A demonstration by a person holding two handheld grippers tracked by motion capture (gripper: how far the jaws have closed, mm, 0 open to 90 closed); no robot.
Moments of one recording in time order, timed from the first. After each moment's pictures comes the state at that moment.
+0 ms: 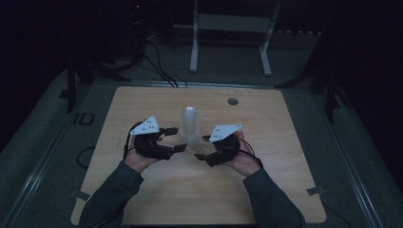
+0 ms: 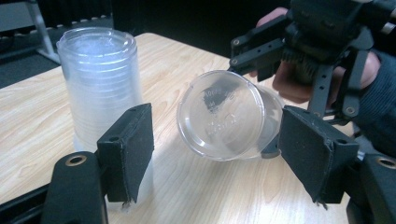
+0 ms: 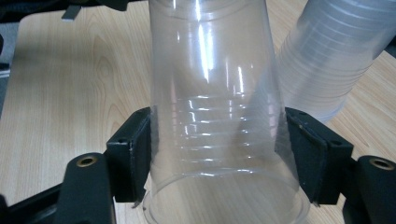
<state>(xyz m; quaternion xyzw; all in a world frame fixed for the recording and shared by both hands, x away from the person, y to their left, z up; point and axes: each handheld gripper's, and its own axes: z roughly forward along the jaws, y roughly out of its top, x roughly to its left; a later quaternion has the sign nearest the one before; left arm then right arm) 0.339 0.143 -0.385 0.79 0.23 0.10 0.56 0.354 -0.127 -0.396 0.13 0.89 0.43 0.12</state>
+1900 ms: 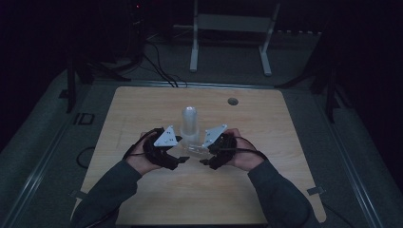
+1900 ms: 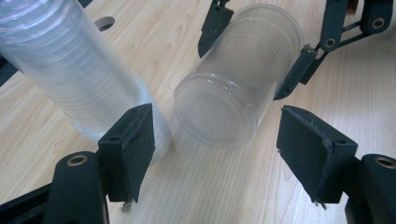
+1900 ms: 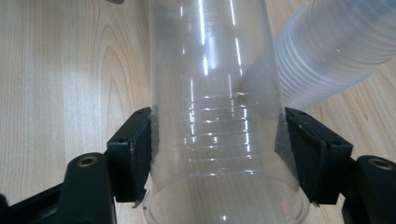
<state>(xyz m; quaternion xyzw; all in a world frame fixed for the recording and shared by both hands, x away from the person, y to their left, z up) 0.328 0.112 -0.386 0.89 0.15 0.16 0.39 0.358 -0.115 -0.394 0.06 0.95 0.28 0.12</state>
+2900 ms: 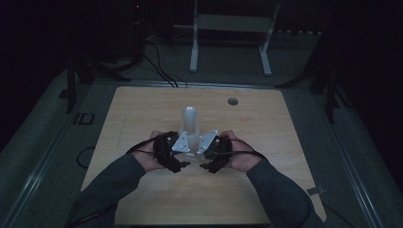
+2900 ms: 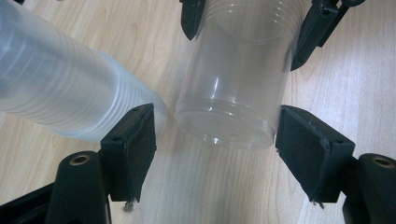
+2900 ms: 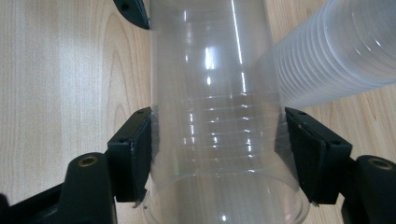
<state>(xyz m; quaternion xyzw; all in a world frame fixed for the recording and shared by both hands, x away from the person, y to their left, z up) 0.334 0.084 -0.391 0.95 0.07 0.17 0.27 0.352 -0.103 -0.401 0.02 0.96 0.23 0.14</state>
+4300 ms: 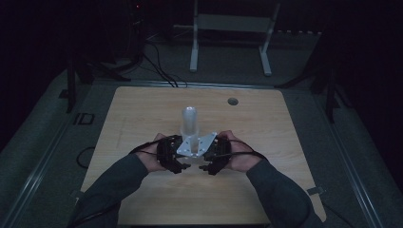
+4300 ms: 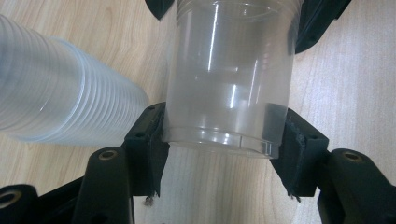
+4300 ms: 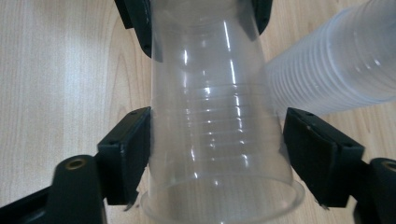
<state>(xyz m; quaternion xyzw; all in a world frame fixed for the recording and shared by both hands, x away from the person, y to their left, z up) 0.337 0.079 -0.405 0.96 0.06 0.15 0.25 0.347 -0.101 -0.398 -0.01 0.96 0.23 0.15</state>
